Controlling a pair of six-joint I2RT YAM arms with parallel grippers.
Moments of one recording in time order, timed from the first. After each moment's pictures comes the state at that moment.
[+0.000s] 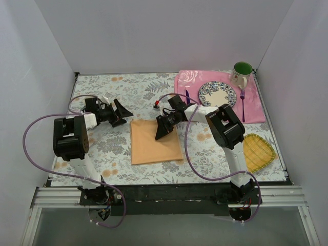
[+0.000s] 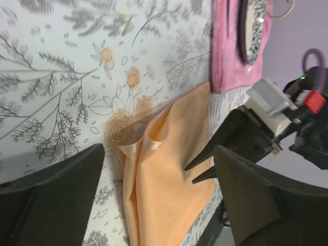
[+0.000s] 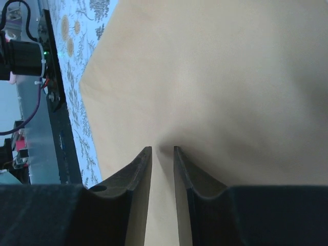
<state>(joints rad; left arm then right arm) 0.11 1.85 0.94 0.07 0.88 -0.50 0.63 2.20 1.45 -0.30 -0.97 0.01</state>
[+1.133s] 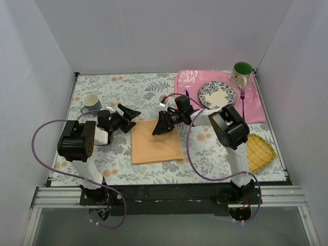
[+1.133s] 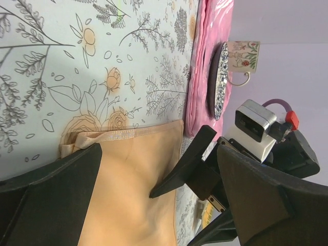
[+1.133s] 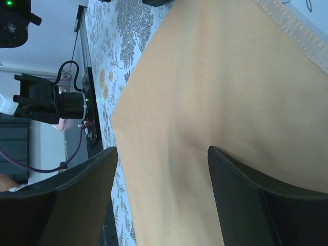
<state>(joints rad) -0.06 1.80 0.57 0.83 0.52 -1.11 0.59 2.16 1.25 0.21 -1.02 0.46</state>
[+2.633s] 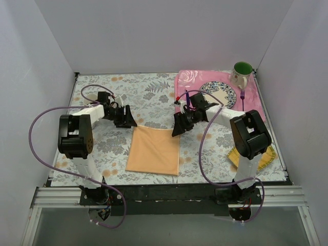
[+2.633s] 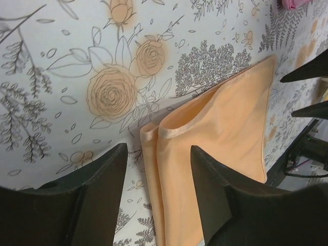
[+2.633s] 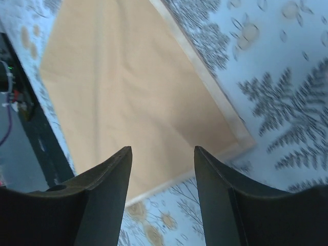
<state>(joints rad) 0.00 1.83 1.11 -0.44 0.72 -0.08 0.50 1.87 1.17 -0.29 -0.79 0.05</state>
